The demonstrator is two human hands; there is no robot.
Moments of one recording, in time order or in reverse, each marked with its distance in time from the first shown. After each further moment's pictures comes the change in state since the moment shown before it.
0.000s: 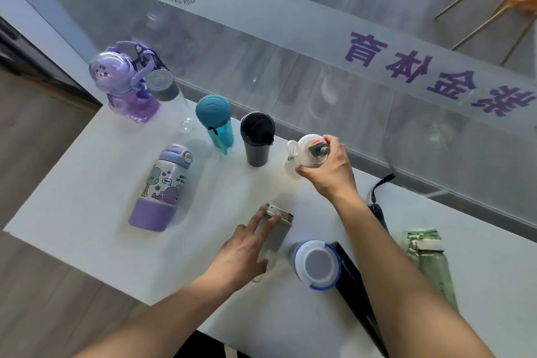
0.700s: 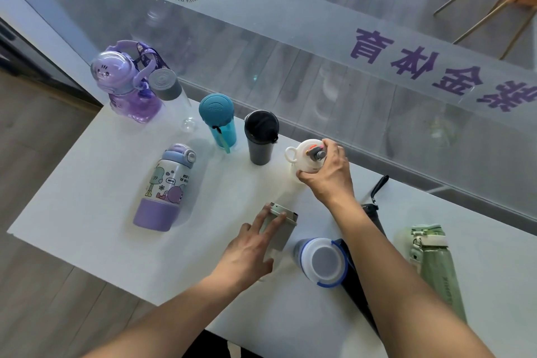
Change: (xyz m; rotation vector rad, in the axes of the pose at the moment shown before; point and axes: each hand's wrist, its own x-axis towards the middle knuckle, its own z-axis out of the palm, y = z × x) left_hand 0.000 -0.004 0.007 0.020 0.036 0.020; right_hand -0.012 0.004 0.016 -0.107 0.011 -0.011
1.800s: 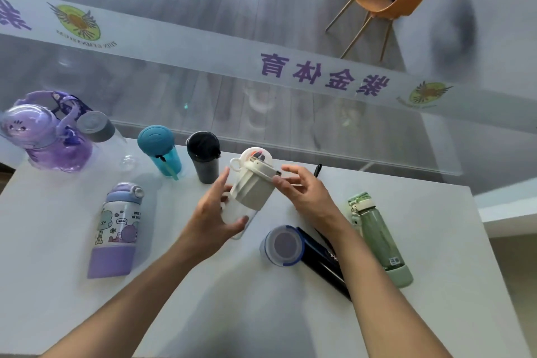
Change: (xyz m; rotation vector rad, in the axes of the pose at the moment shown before) left_hand 0.026 0.014 -0.083 -0.525 0.188 0.269; right_hand -0.110 -0.014 -0.089 0.523 -0.106 0.159
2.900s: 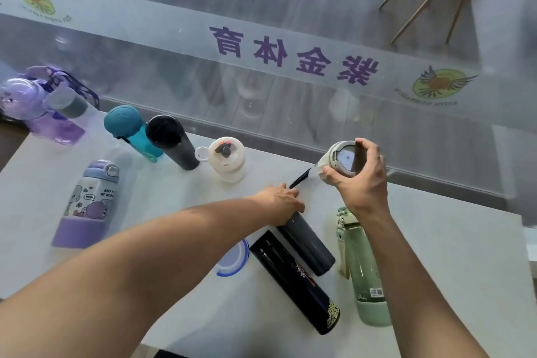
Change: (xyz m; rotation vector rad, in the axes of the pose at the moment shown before) left_hand 0.137 0.064 0.194 1.019 -0.797 0.097; right_hand 0.079 0.084 -0.163 -0.262 0.393 -0.211
